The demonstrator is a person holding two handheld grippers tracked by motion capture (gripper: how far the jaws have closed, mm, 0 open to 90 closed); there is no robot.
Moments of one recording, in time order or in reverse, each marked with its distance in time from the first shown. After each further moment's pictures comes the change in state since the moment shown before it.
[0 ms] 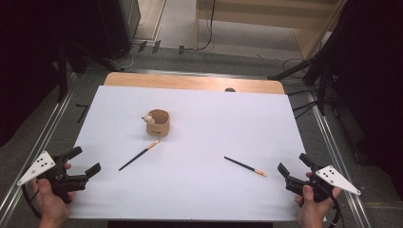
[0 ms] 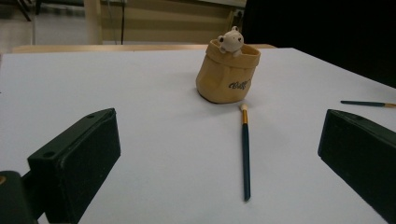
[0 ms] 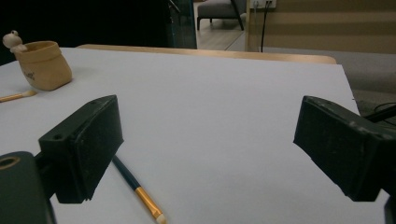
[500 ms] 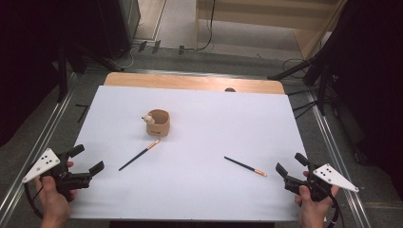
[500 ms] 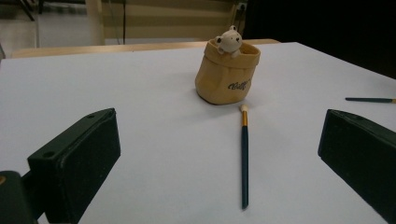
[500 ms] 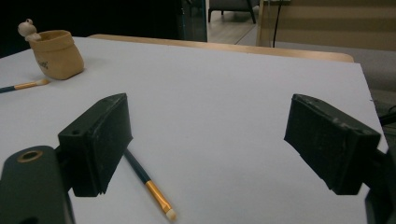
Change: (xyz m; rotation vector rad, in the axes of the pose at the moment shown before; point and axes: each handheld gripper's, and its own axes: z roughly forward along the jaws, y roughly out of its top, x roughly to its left) left arm -0.009 0.014 0.007 0.026 0.025 0.013; right arm 0.004 0.004 0.001 0.033 0.045 -0.024
